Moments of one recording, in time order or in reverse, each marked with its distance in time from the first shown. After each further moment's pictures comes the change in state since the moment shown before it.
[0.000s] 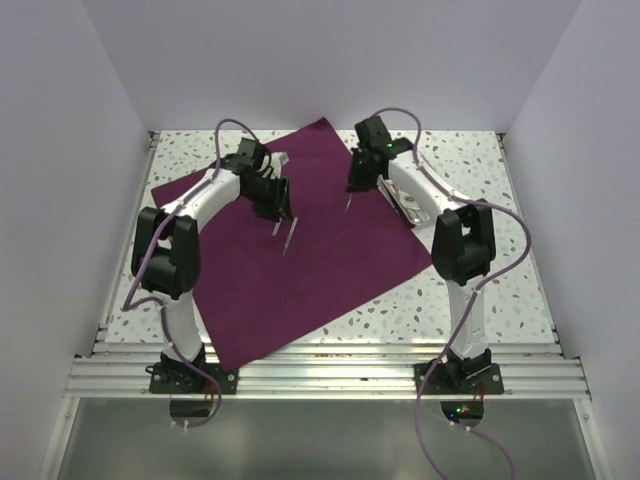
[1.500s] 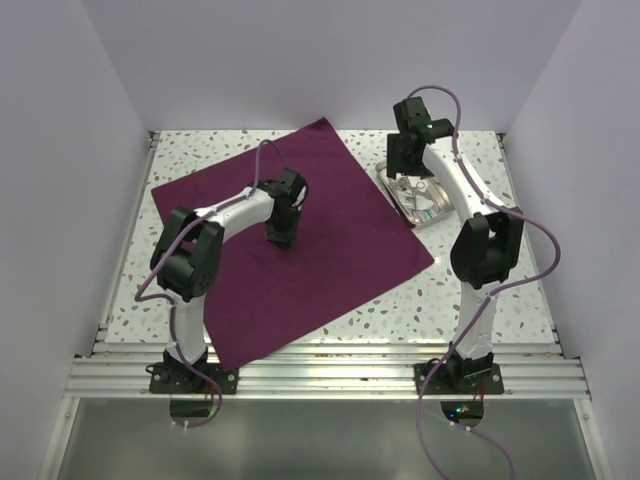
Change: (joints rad) left arm -0.206 0.047 -0.094 -0.026 -0.454 -0.033; right arm -0.160 -0.102 0.129 -0.276 0.393 -0.344
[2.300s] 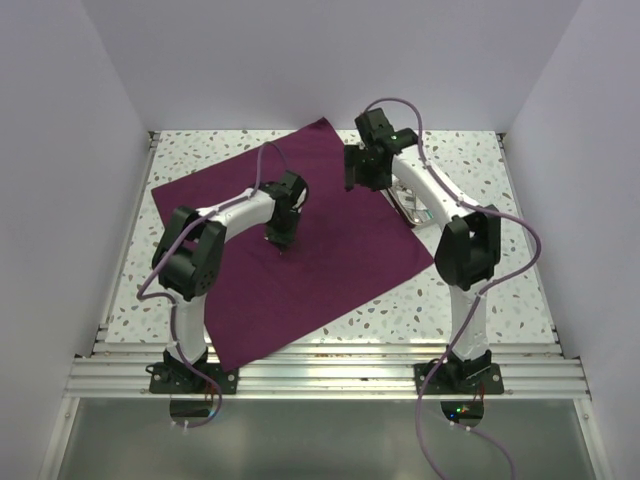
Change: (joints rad) left arm -0.005 0.013 -0.011 0.010 -0.011 0.014; right arm 0.152 0.049 0.006 0.032 -0.195 0.085
